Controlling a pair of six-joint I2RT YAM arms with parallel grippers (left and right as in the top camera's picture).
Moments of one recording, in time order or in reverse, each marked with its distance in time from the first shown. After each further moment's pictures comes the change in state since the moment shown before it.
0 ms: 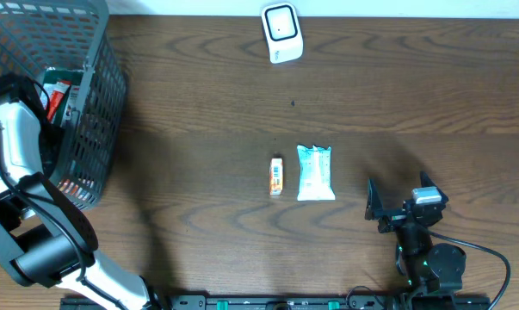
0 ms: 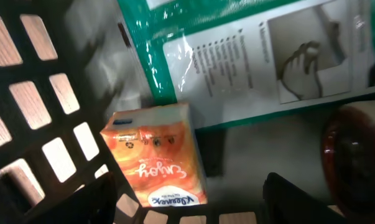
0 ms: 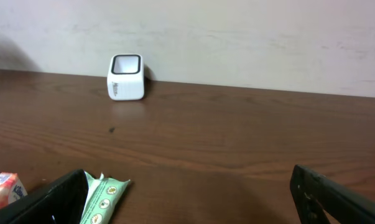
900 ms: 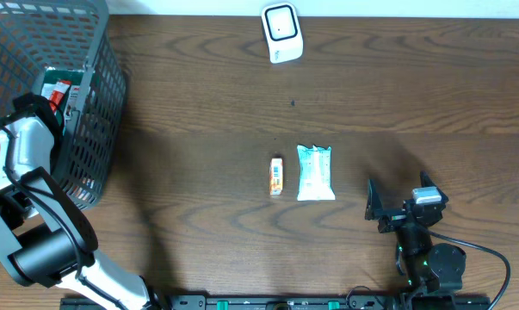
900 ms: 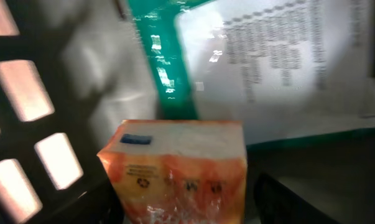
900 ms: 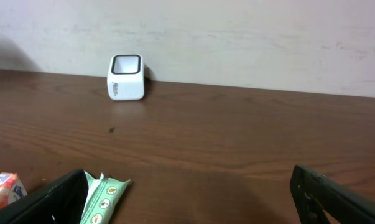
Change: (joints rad) left arm 0.001 0.002 -0.181 0.158 -0.014 -0.021; right arm 0.000 0.000 0.000 0.000 0.000 0.000
